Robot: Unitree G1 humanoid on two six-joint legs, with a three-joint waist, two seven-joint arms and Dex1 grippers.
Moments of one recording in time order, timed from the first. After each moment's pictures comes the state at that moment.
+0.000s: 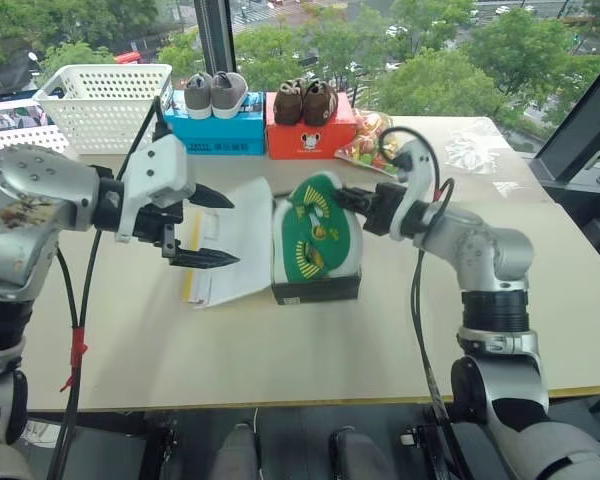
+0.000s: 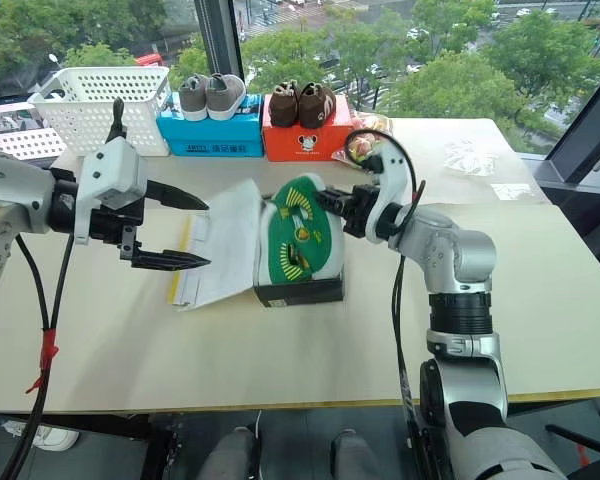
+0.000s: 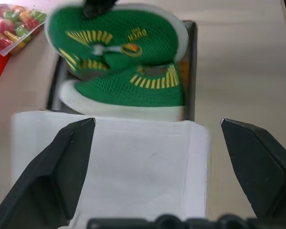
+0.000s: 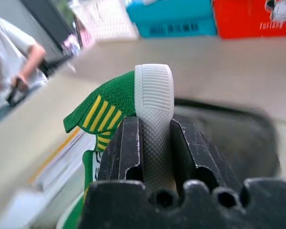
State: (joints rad) left arm -0.83 1.05 -0.10 -0.18 -0.41 0.63 -1.32; right arm -0.85 -0.31 -0.11 0.13 0.53 0.95 0.53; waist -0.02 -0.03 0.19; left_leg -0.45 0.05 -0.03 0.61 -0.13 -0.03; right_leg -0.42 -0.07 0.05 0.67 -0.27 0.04
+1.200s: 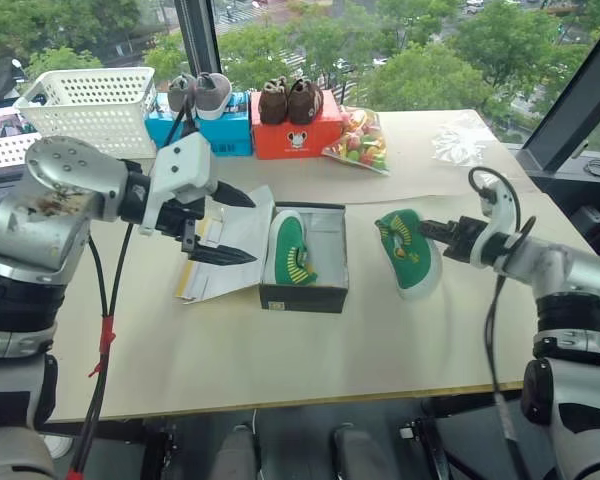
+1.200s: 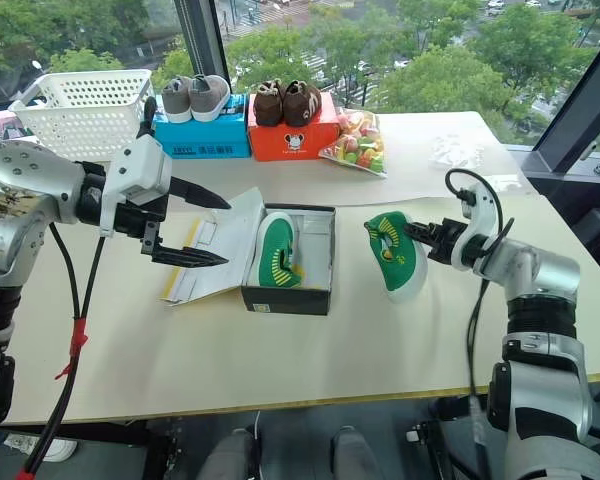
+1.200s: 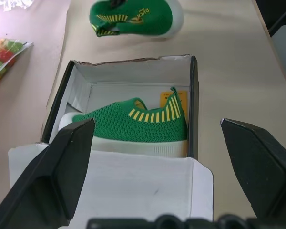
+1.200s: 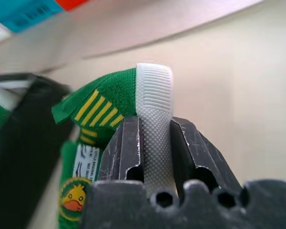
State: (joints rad) left arm -0.93 0.95 -0.16 -0.08 -0.36 0.57 -1.39; right arm -0.84 -0.67 -0.20 0.74 0.43 0.69 0.69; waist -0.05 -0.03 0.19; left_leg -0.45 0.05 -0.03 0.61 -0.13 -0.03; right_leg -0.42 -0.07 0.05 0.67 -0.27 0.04
